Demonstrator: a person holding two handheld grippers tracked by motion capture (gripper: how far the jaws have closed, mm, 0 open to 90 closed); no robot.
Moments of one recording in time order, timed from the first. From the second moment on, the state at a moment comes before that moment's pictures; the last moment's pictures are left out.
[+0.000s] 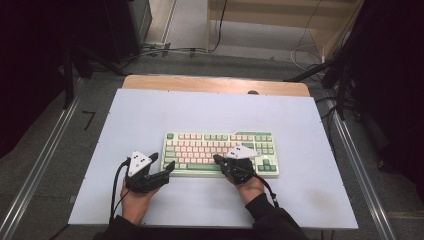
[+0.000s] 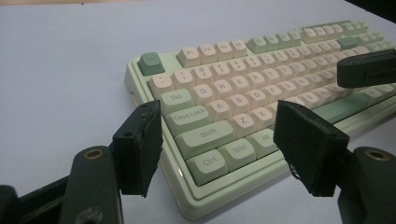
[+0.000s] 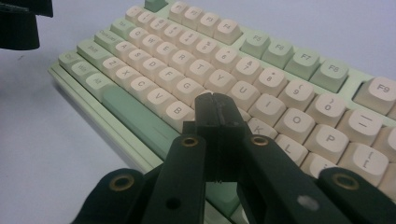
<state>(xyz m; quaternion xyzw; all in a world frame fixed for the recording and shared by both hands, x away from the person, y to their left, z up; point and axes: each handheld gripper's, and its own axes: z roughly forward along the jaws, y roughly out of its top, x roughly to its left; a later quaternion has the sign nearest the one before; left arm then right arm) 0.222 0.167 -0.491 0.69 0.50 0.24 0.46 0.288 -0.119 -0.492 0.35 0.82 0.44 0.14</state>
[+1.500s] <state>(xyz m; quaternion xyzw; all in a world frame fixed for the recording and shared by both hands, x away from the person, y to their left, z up) 0.222 0.176 -0.492 0.68 0.51 0.24 0.46 0.292 -0.116 -0.488 0.36 0.80 0.45 0.14</state>
